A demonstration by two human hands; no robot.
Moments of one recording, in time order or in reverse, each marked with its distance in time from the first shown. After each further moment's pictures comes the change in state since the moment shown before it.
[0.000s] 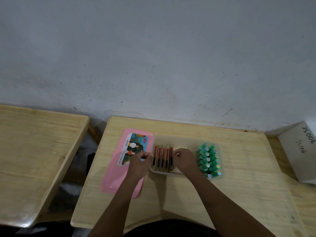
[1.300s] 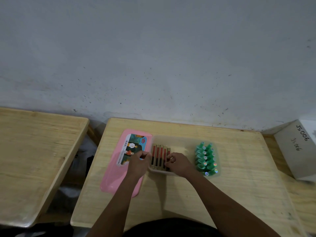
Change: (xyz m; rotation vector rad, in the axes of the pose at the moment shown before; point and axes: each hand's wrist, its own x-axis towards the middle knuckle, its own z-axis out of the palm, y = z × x) left_hand -0.007 0.008 0.003 -0.031 0.034 -0.013; right_hand -0.007 0.011 0.007 0.041 -0.268 -0.063
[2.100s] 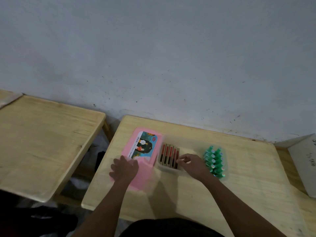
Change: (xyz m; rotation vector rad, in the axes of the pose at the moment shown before) left_hand -0.002 -0.066 -0.045 0.617 0.364 -0.386; right_hand -0.018 0.013 -0.018 -0.019 0.105 -0.129
